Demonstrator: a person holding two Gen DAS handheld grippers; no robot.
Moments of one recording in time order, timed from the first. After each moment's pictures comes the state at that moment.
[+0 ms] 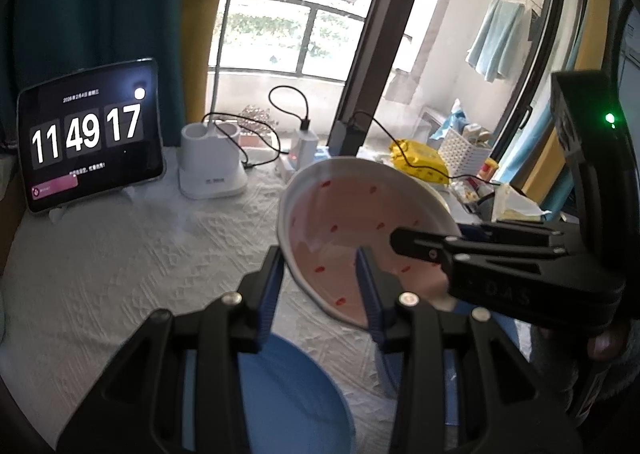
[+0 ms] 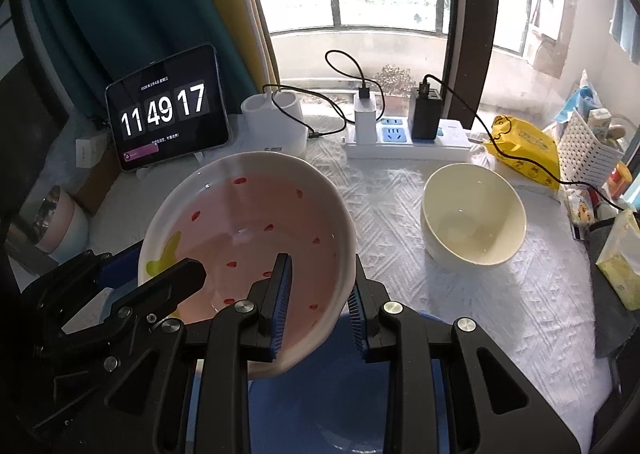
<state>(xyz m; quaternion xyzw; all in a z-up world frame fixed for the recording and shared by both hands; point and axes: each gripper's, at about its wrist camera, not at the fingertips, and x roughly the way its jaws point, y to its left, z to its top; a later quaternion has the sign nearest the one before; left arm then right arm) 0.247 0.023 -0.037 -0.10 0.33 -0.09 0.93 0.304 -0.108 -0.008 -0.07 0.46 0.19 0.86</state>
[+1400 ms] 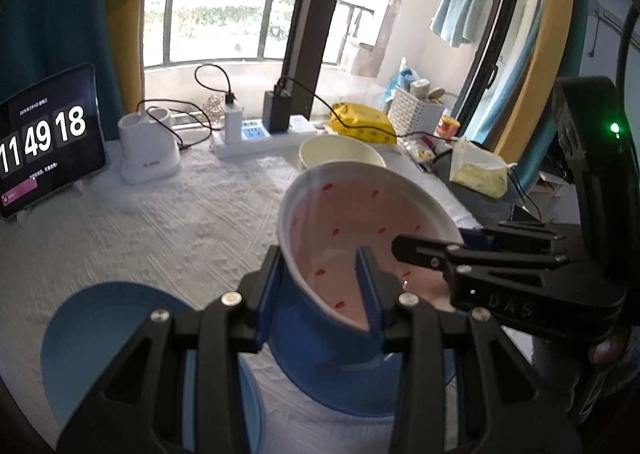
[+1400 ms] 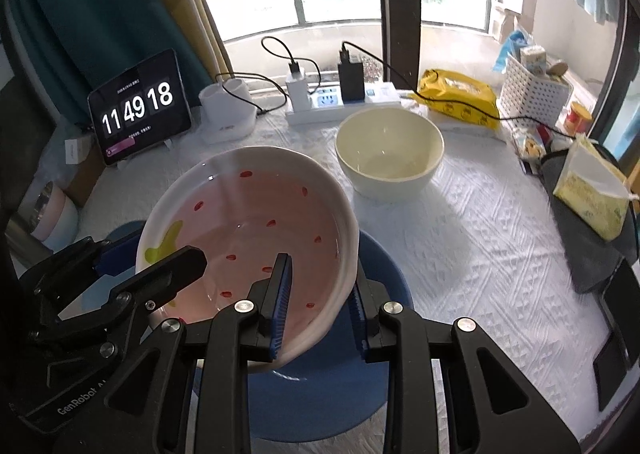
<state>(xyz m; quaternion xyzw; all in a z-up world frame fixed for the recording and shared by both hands) 0.227 -0.058 -0.046 -0.06 0.36 -0.14 0.92 0.257 -0.195 -0.015 -0.03 0.47 0.15 0.87</state>
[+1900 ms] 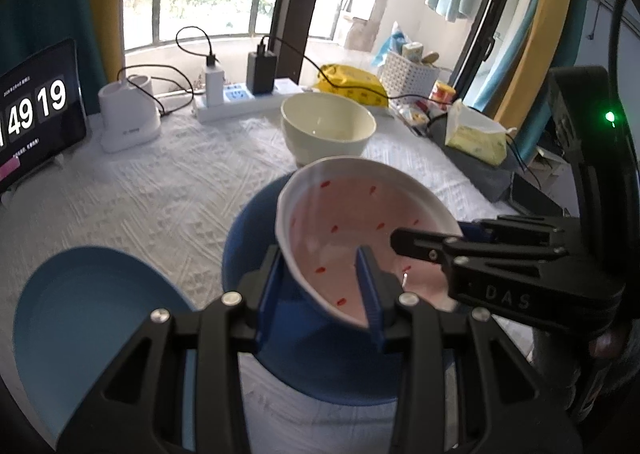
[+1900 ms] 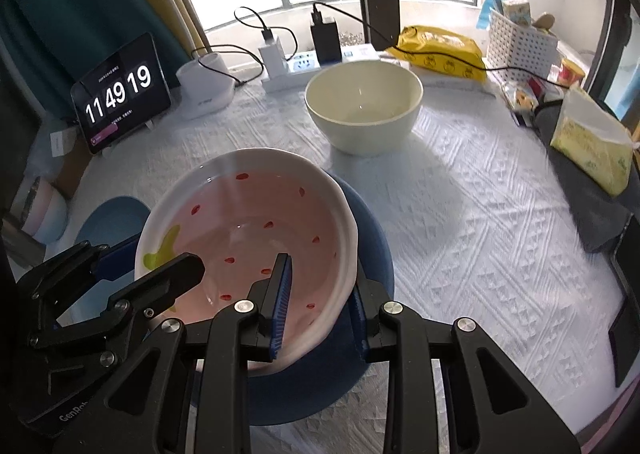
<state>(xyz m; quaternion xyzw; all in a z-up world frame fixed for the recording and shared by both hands) 0.224 -0.078 -0.076 -0.05 0.40 -0.15 0.90 0.250 -0.219 -0.048 -0.01 0.50 0.13 0.85</state>
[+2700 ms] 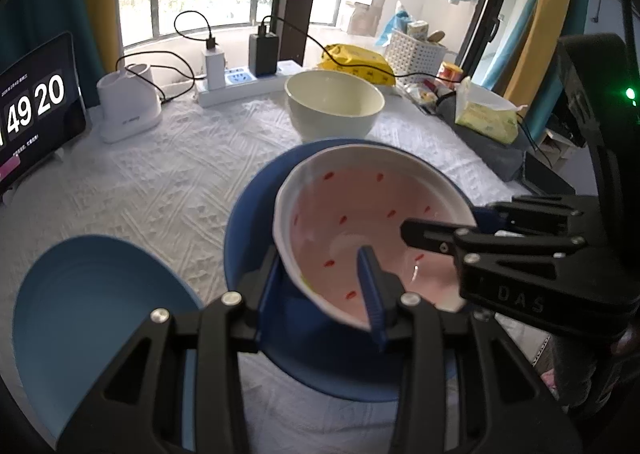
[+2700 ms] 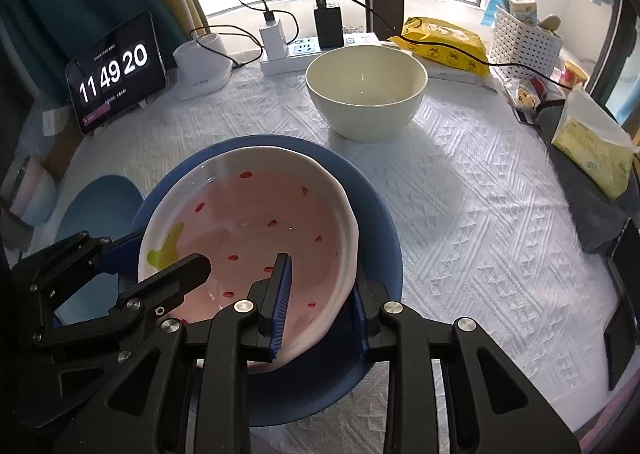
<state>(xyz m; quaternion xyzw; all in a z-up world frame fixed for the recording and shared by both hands) 0.226 -0.082 -0.090 -0.02 0.42 -0.15 0.89 0.246 -0.211 -0.061 -0.05 0.51 0.13 0.85</state>
